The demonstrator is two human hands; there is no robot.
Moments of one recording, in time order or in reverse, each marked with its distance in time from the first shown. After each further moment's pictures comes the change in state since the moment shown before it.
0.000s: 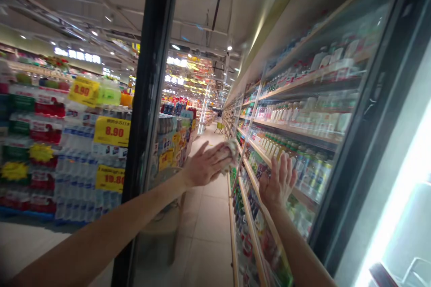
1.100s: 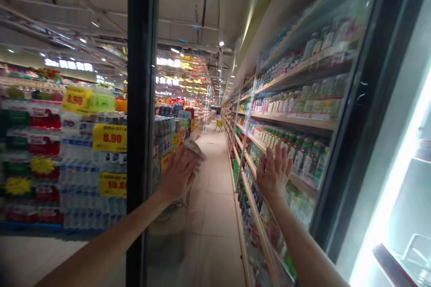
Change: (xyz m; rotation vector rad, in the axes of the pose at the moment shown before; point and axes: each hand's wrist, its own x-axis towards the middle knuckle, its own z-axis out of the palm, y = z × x) left_hand -0.080 0.006 -0.005 0.044 -0.064 -0.310; right_hand 0.000 -0.003 0.002 -0.041 -0.031 0.018
